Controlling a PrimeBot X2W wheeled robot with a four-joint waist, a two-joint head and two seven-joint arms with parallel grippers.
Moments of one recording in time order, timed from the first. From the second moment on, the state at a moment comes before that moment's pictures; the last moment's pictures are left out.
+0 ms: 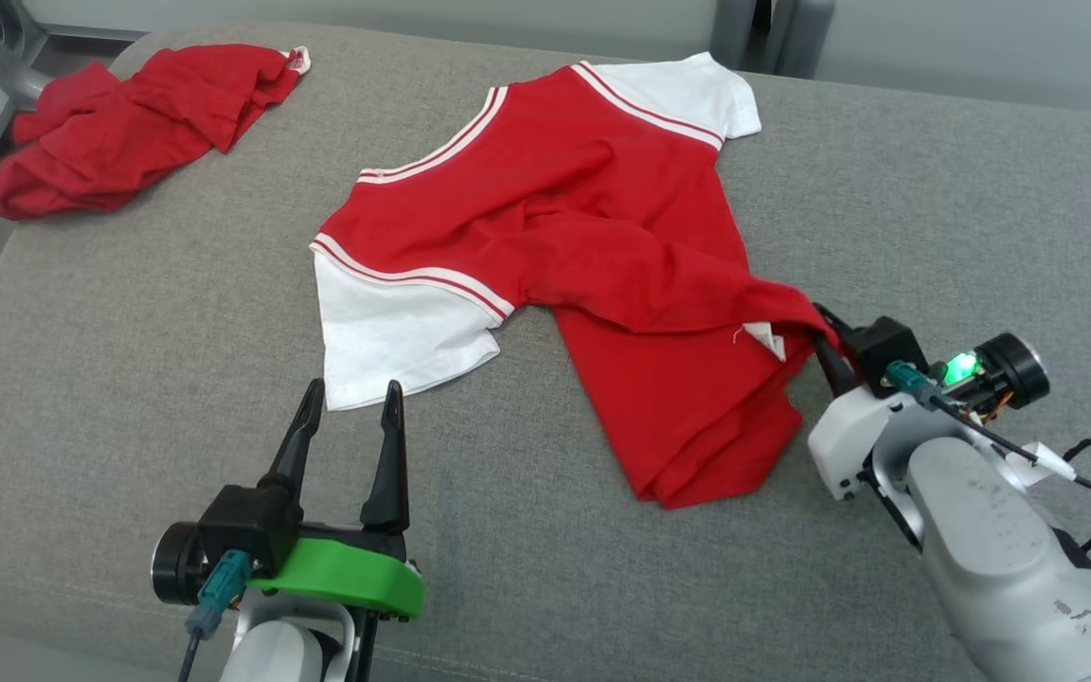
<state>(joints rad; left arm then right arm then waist) -0.13 0.05 -0.24 0.19 -0.27 -0.01 -0.26 -0.56 -0.17 0.24 0.82 -0.12 0.13 -0.26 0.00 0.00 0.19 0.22</state>
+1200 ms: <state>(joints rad) -0.09 0.05 -0.24 0.22 -0.26 -0.02 -0.26 -0.10 -0.16 0.47 0.34 -0.11 0.13 -0.26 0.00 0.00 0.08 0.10</state>
